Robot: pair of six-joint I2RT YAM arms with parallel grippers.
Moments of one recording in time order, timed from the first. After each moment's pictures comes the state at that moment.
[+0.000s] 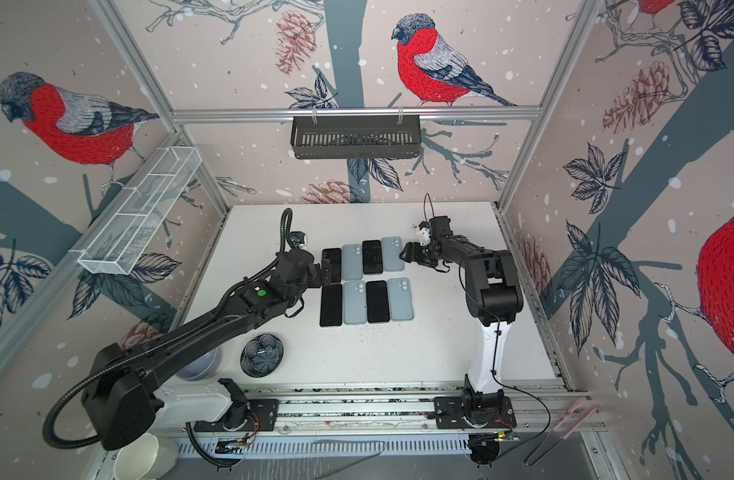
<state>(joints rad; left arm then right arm) -0.68 1.24 0.91 -0.29 -0.47 -0.45 0.14 1.99 1.29 -0.32 -0.46 0.24</state>
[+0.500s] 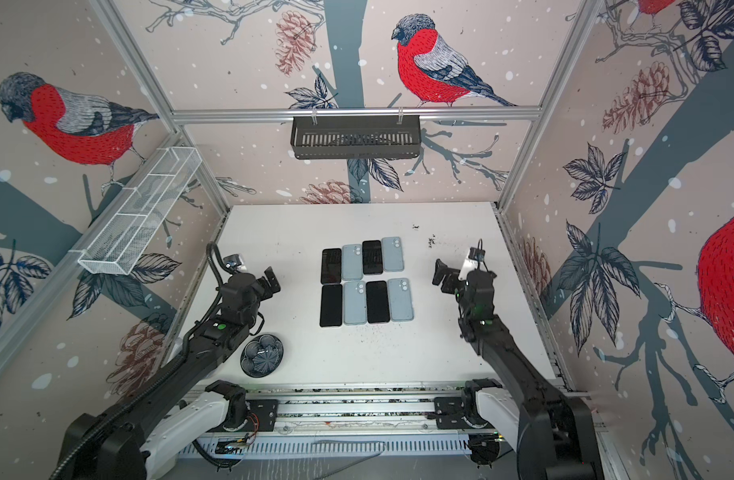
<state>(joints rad) -0.26 0.92 0.41 0.08 -0.51 -0.36 0.12 0.93 0.24 0.44 0.04 0.25</state>
